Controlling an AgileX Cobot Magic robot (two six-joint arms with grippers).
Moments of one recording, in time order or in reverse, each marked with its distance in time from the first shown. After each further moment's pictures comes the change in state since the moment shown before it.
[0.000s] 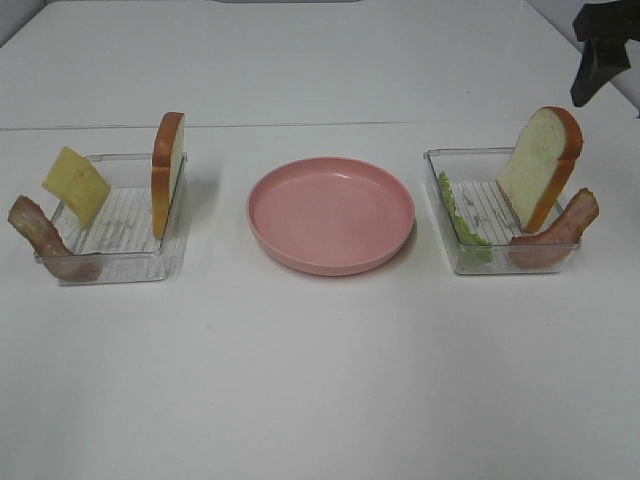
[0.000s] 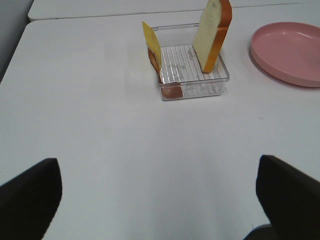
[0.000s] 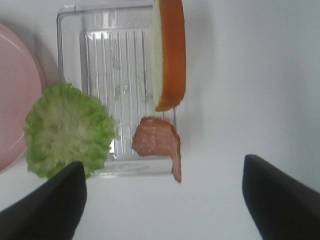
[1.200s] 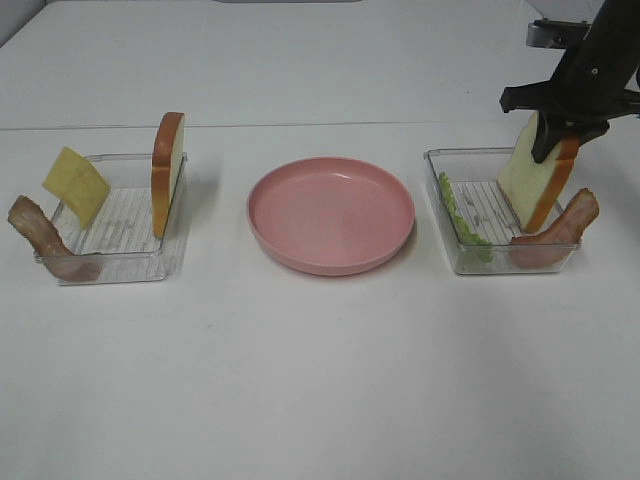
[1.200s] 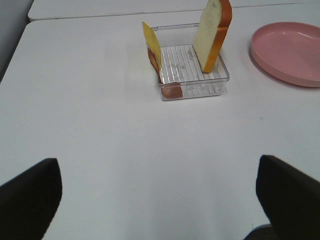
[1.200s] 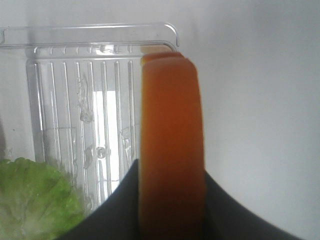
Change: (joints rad) left arm 0.000 0.000 0.000 0.000 0.000 0.000; right arm -0.014 0.503 -0.347 0.022 0.015 -0.049
